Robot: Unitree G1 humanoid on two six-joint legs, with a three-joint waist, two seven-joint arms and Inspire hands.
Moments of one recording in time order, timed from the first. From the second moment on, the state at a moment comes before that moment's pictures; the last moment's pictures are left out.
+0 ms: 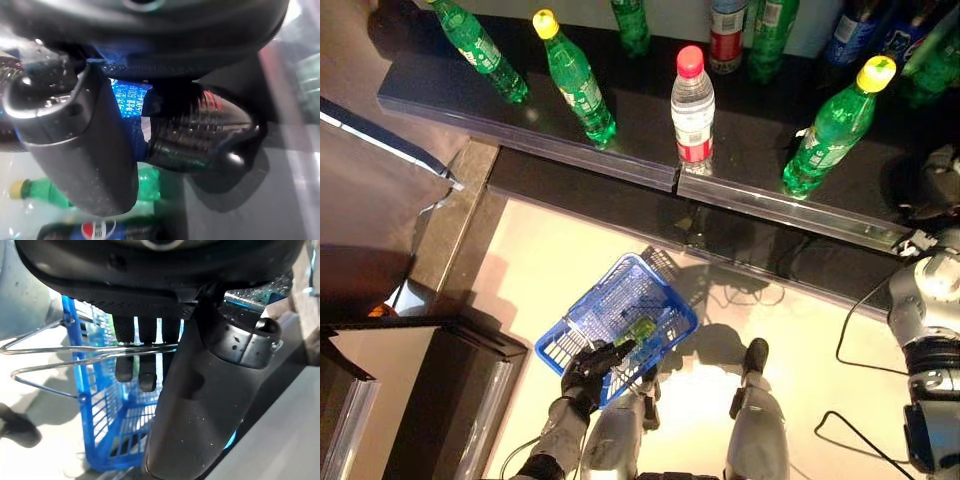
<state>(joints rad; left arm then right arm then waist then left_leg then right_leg) -0.11 0.15 -0.24 0.87 -0.99 -0.21 -0.03 -0.50 -0.67 -0.06 0.58 0.63 -0.37 -0.52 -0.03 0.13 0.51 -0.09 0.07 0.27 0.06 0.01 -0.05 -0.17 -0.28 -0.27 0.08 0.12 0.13</state>
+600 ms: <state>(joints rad) 0.06 0.20 -0.06 0.67 -0.88 -0.21 -0.03 -0.10 -0.49 -0.07 0.05 0.34 -0.35 -0.38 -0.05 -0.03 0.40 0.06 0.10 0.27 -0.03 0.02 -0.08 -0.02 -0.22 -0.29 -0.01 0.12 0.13</state>
